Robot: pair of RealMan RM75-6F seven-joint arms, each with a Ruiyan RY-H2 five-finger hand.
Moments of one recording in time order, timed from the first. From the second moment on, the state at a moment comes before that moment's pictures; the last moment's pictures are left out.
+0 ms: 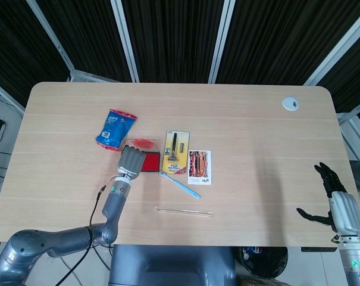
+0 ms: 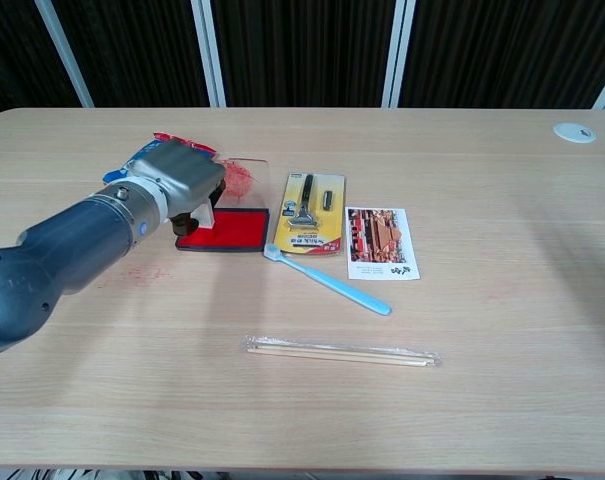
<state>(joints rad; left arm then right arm) -0.94 -1.93 -0.18 -1.06 0.74 1.00 1.06 0.10 -1.12 0.09 -1.65 -1.47 1.44 0.31</state>
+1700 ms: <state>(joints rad) -0.94 -1.90 -0.19 -1.13 0.75 1.03 1.08 0.10 -1.12 0.09 -1.65 -1.47 1.44 0.31</state>
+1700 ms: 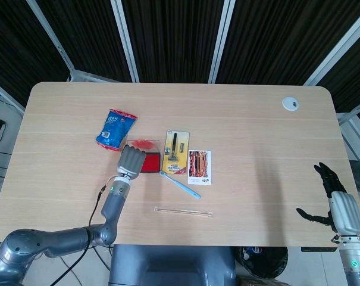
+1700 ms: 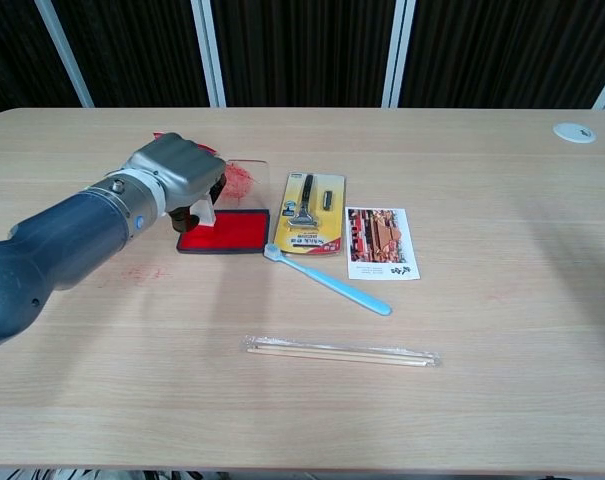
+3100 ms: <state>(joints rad) -0.74 -1.71 -0.03 -1.40 0.80 1.19 1.03 0.09 -1.12 0.09 -1.65 -1.47 1.45 0.30</state>
